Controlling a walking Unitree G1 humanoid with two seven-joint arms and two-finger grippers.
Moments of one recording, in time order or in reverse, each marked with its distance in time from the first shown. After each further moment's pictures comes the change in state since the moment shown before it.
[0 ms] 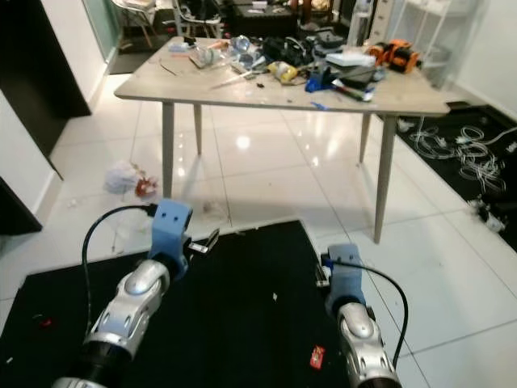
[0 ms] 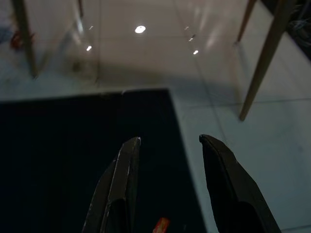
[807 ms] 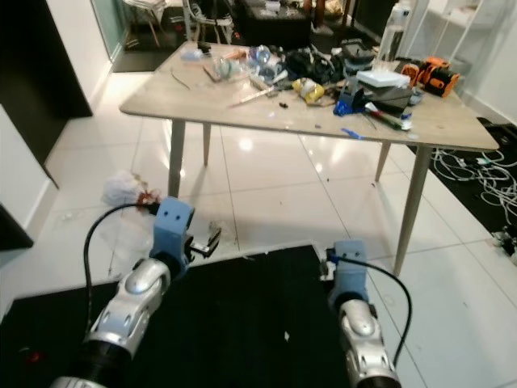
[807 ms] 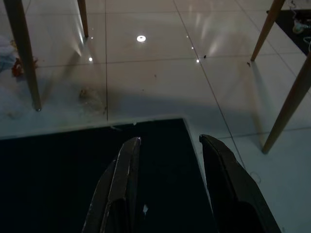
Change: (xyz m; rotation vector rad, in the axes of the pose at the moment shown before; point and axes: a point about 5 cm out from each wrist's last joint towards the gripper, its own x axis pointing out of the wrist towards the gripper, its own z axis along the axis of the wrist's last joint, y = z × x) left arm -0.001 0.006 0.000 0.003 0.003 0.021; right arm 0.002 0.003 0.008 0.033 -0.042 -0.019
